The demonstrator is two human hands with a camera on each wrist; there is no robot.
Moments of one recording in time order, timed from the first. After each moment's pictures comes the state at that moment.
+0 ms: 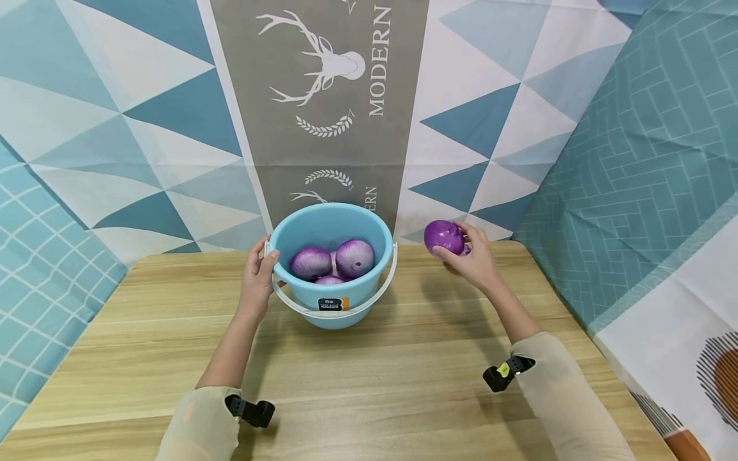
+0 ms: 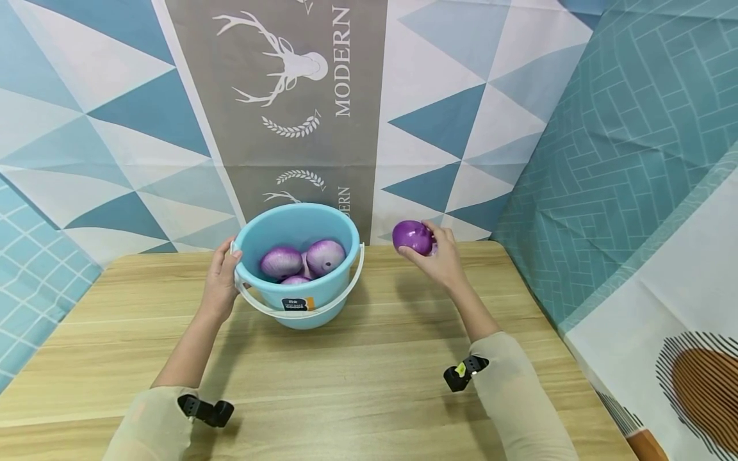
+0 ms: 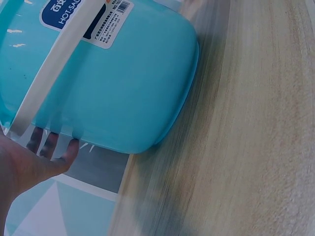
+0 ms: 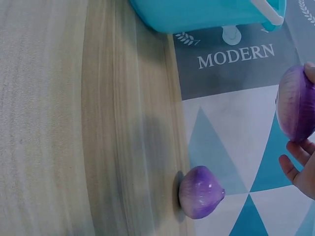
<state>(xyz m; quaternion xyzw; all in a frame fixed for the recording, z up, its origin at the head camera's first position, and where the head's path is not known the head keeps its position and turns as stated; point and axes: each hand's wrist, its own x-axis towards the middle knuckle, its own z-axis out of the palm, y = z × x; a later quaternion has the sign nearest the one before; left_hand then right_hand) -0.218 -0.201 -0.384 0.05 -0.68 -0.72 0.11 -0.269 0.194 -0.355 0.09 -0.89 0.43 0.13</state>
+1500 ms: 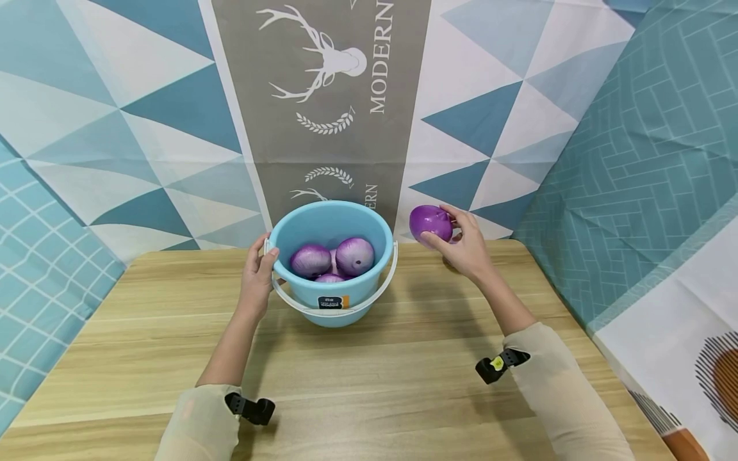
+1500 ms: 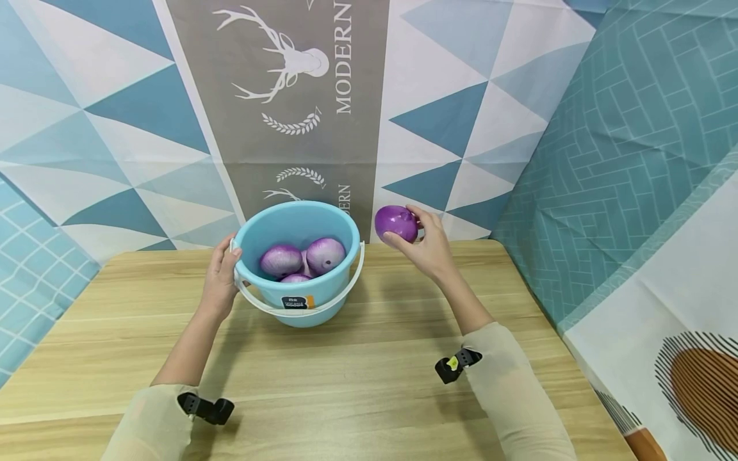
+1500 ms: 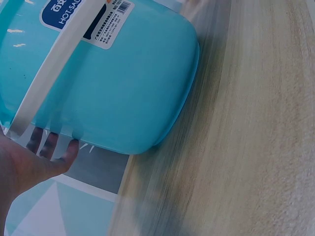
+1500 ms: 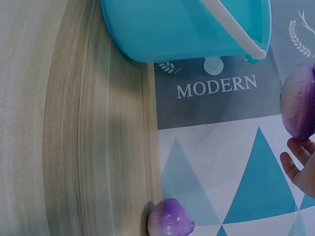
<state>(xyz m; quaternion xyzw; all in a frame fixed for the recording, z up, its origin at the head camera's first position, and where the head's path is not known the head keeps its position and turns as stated) -0.218 -0.201 -0.383 0.04 -0.68 -0.73 0.11 -0.266 0.169 -0.326 0.14 -0.88 0.43 0.16</state>
